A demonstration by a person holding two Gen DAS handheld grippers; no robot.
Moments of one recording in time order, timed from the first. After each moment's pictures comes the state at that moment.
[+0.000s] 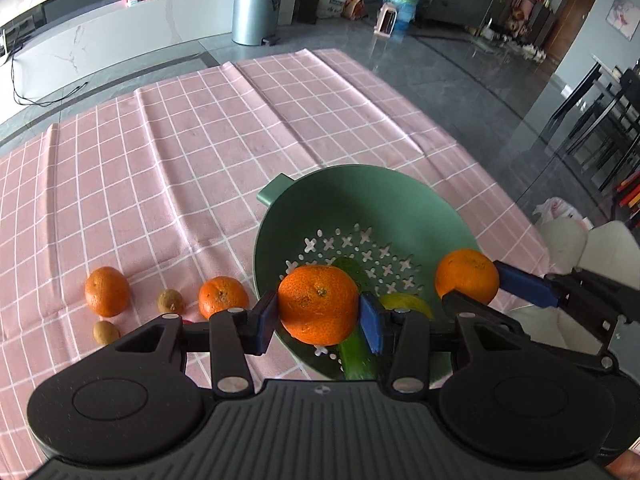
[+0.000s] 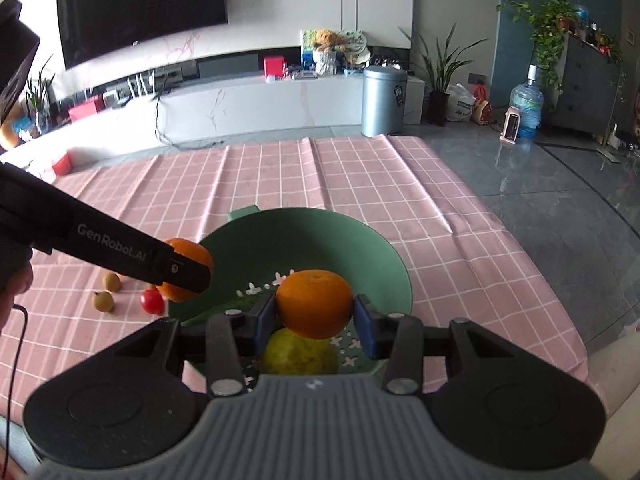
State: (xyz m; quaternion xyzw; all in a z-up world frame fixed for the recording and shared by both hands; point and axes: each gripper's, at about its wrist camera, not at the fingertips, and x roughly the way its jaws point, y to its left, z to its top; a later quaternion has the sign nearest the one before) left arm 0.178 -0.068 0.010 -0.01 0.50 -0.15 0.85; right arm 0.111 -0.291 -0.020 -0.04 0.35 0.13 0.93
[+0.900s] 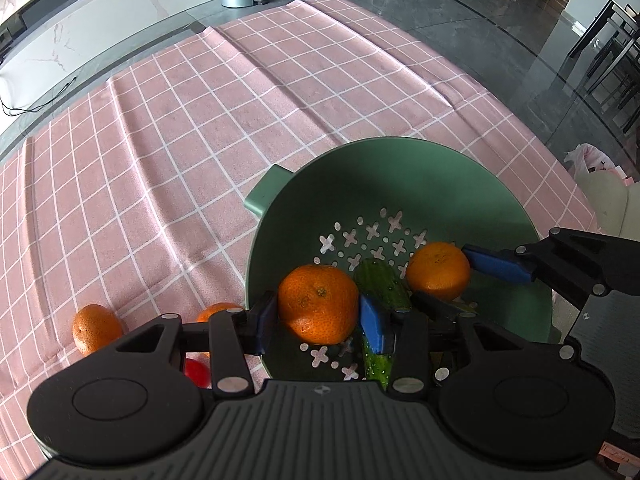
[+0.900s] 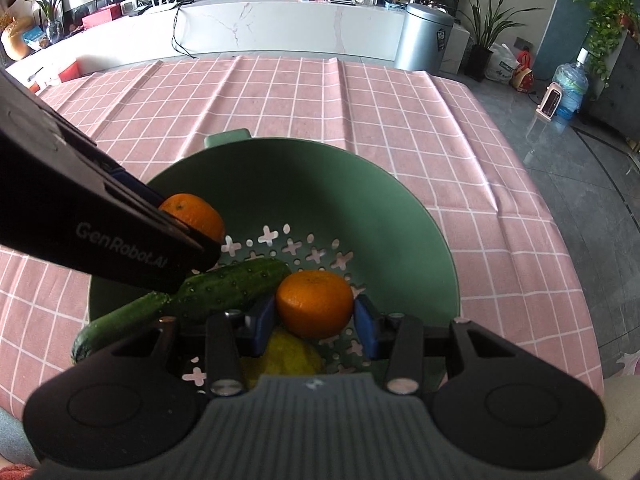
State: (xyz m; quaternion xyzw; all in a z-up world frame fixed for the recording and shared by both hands) left arm 0.227 -0.090 -0.025 0.06 0.56 -0.14 0.82; right arm 0.181 -0.267 -0.070 -0.12 0.44 0.15 0.88
